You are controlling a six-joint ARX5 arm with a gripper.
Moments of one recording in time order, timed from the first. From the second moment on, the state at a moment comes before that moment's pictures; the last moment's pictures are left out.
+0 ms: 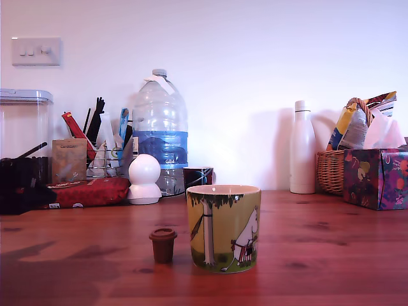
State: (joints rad) arm -0.17 1.69 0.17 1.26 0.15 -0.05
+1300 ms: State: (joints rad) arm -0.17 1.69 0.19 1.25 0.17 -0.05
